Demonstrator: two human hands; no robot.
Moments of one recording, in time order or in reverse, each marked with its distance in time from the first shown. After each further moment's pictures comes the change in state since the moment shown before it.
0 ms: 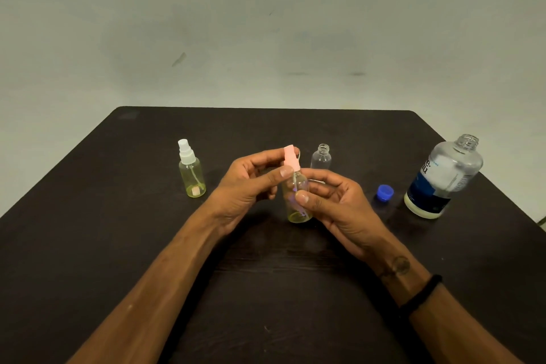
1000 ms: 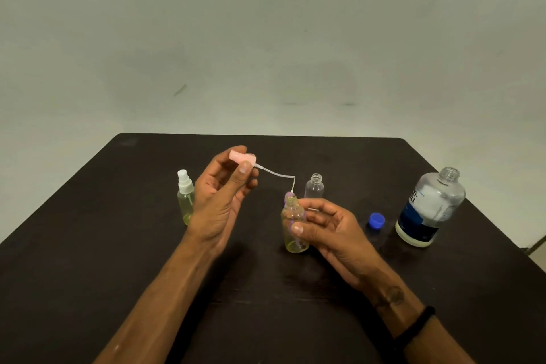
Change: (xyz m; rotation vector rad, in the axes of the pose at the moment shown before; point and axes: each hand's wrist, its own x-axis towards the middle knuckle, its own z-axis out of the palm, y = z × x) left_hand 0.006 0.017 -0.005 -0.390 0.315 0.283; right_hand 0.003 0.002 -0.009 -0.023 0.020 0.001
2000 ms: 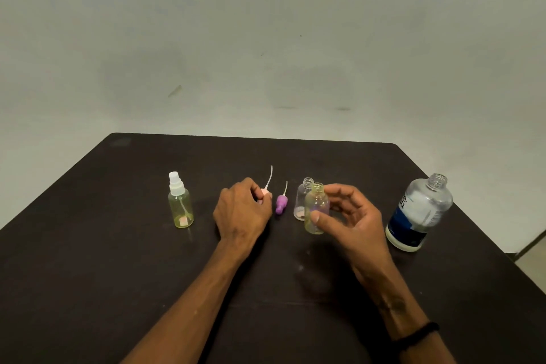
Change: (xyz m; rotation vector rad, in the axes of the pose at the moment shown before) left_hand 0.024 -0.076 0.005 1.432 0.294 0.109; right_hand -0.011 -0.023 -0.018 -0.383 0.270 -0.362
